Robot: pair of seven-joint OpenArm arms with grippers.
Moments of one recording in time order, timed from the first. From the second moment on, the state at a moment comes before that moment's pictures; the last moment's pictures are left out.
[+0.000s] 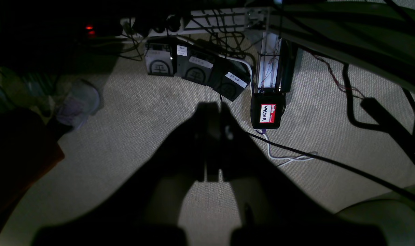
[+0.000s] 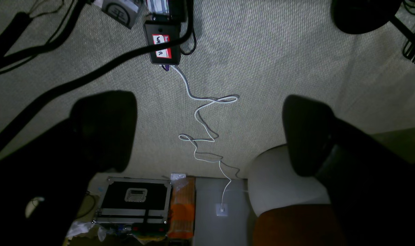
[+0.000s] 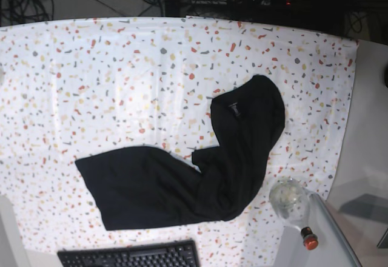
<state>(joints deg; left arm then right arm) 10.7 -3.3 1.2 8.1 -0.1 -1.3 -10.2 -10.1 0.2 -0.7 6.0 -1.4 0.3 -2.8</state>
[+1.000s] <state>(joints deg) 23.6 -6.8 1.8 25.9 0.6 -1.3 -10.2 -24.0 0.5 1.6 28.8 -1.4 0.2 -7.2</state>
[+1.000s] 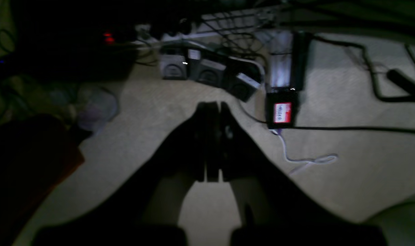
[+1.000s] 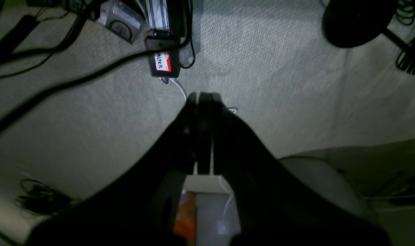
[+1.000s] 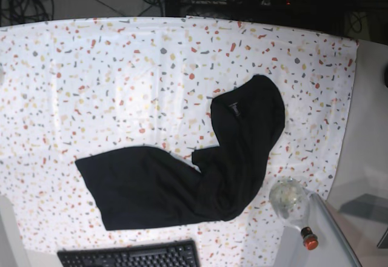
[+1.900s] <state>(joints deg) 56.9 -22.0 -1.0 80.8 -19.5 -1.5 -16.3 -54.8 -1.6 11.3 108.6 -1.2 0.2 -28.4</state>
